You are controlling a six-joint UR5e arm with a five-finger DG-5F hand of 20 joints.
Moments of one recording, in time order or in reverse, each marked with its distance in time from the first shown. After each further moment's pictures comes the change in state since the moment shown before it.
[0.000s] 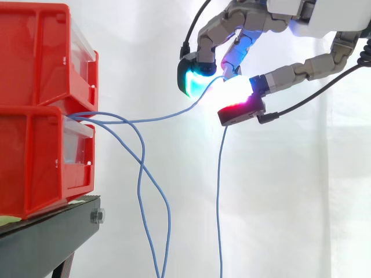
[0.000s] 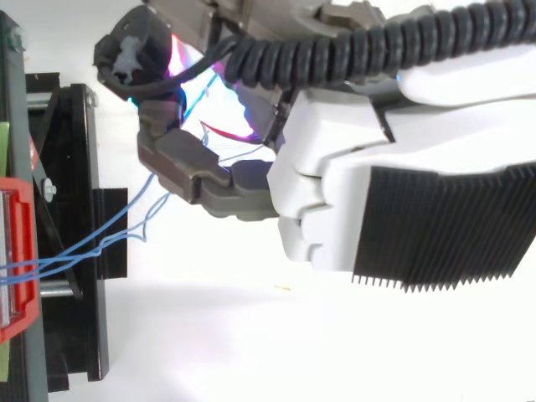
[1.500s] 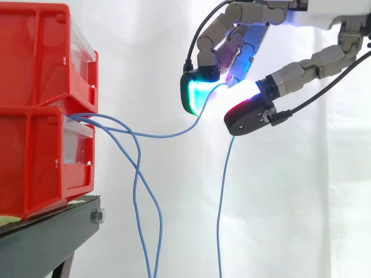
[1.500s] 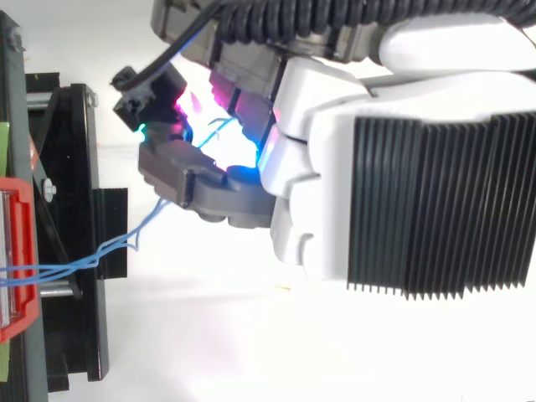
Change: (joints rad) arm 0.021 0.000 0.000 -0.002 0.072 0.372
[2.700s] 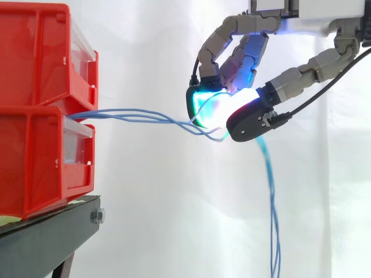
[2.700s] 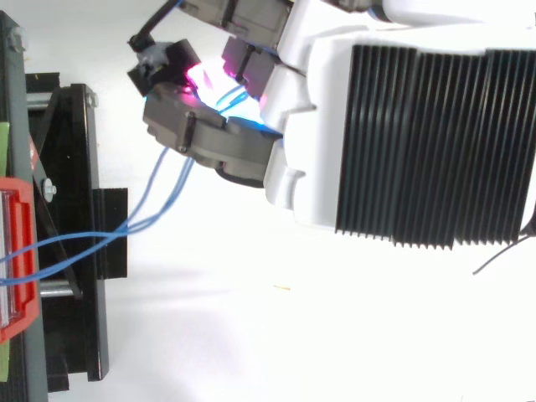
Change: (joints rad) arm 0.009 0.000 0.001 -0.015 0.113 0.146
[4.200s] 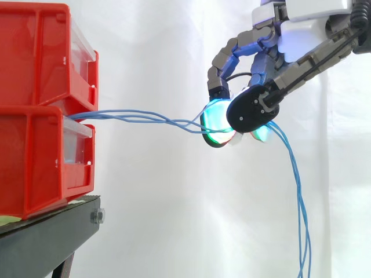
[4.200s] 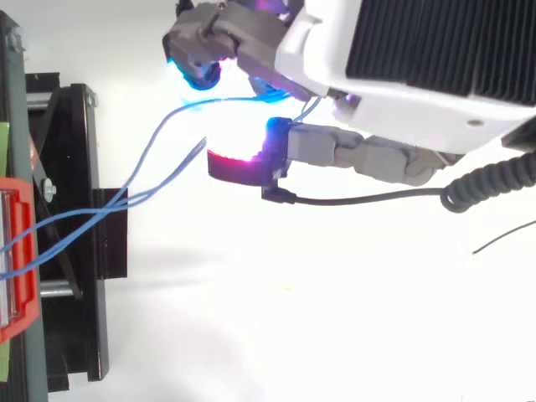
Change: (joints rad) arm 0.023 0.000 0.000 -0.040 0.239 0.585
